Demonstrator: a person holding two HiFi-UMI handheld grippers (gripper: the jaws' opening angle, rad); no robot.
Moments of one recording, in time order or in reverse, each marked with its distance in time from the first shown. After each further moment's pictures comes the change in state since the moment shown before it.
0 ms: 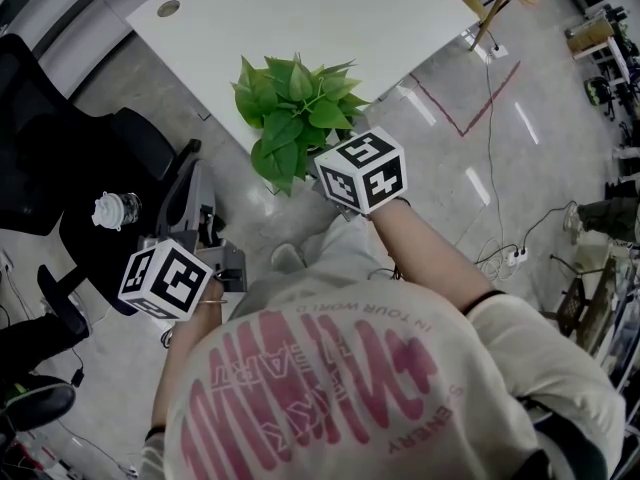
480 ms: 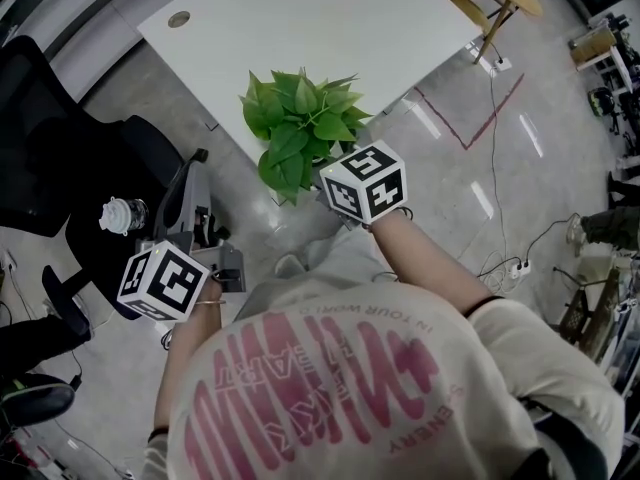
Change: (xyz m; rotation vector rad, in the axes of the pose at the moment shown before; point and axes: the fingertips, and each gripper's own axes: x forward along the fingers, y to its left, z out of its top) left arm -0.004 0.001 0.025 0.004 -0.066 0.015; right arm -0.001 0.002 0.001 -0.002 -0.029 0.015
